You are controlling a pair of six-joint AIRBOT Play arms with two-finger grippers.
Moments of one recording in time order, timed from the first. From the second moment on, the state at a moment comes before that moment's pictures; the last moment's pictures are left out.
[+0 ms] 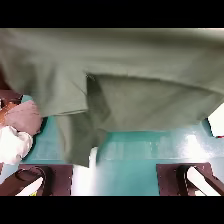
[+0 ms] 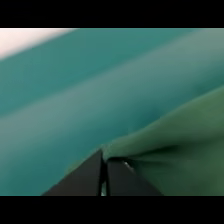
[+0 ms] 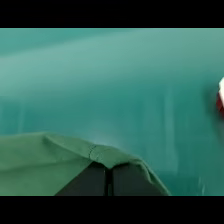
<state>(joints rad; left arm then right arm) -0.28 -1.02 1.94 1.49 -1.45 -1.34 -0.44 -1.02 1.83 -1.06 1.71 1.61</state>
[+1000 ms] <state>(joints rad) -0.14 -1.58 1.81 1.53 -1.37 -1.40 -0.22 -1.47 1.54 -1.17 1.38 1.55</state>
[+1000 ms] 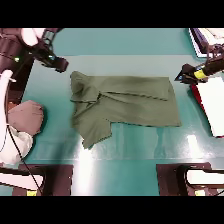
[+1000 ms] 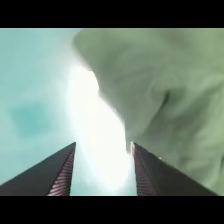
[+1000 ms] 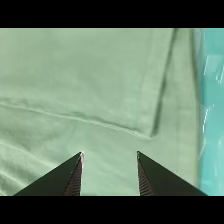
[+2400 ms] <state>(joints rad) -0.02 -1.09 0.58 0.91 -0.91 -1.31 -0.16 -1.31 1.55 -1.17 1.43 1.52</state>
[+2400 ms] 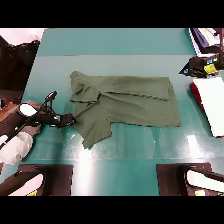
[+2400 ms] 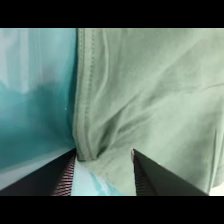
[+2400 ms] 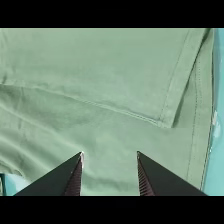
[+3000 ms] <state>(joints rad) -0.08 -1.12 0.66 0.89 -0.97 -1.28 -0.23 -1.27 1.43 -1.18 1.54 1.47</state>
